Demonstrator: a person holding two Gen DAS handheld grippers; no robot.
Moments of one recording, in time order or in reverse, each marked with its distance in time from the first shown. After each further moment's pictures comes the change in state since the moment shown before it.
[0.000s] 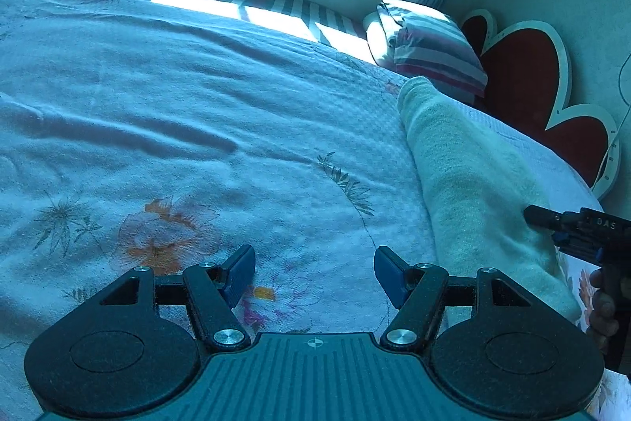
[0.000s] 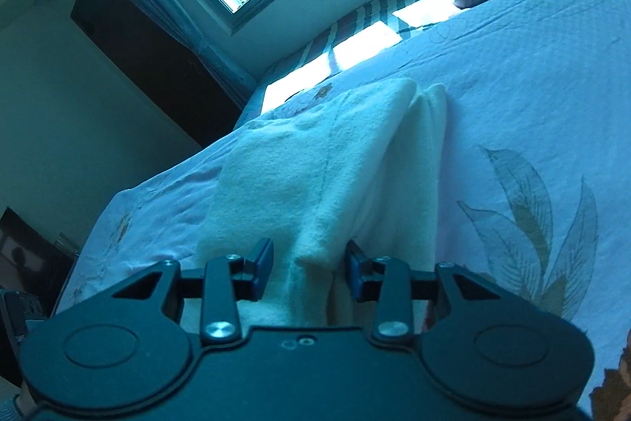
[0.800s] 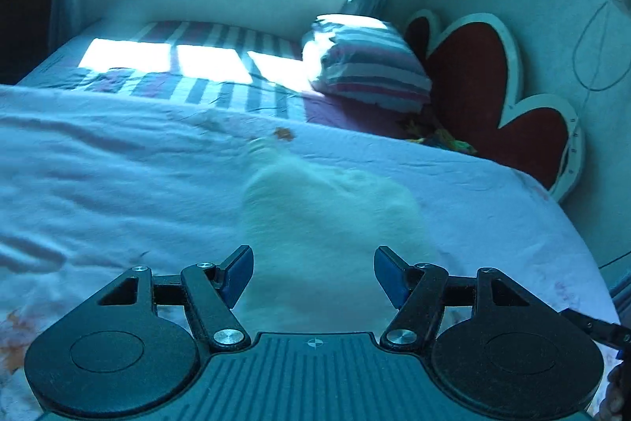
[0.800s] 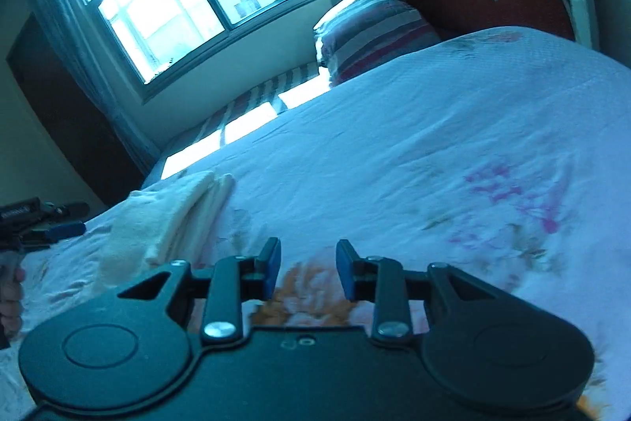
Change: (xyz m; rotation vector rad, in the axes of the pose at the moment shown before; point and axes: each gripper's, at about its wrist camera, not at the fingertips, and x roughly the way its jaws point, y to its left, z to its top) left arm -0.004 -0.129 0.054 0.105 -0.056 -0.041; right arm -0.180 -0.083 -0.027 0.027 -0.210 -0.217
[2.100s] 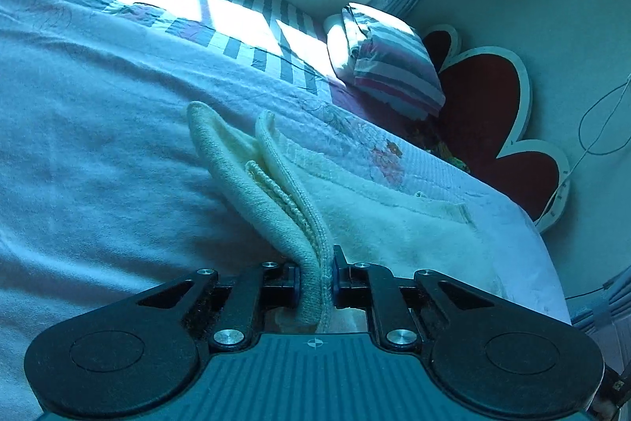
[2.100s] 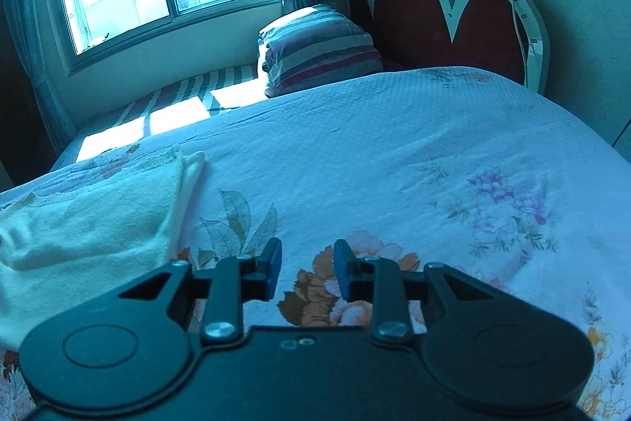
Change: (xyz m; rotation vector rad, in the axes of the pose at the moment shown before) left arm 0.036 0.178 0.037 -0.175 0.090 -0.191; right arm 0.029 0.087 -0.030 -0.126 -0.061 -0.403
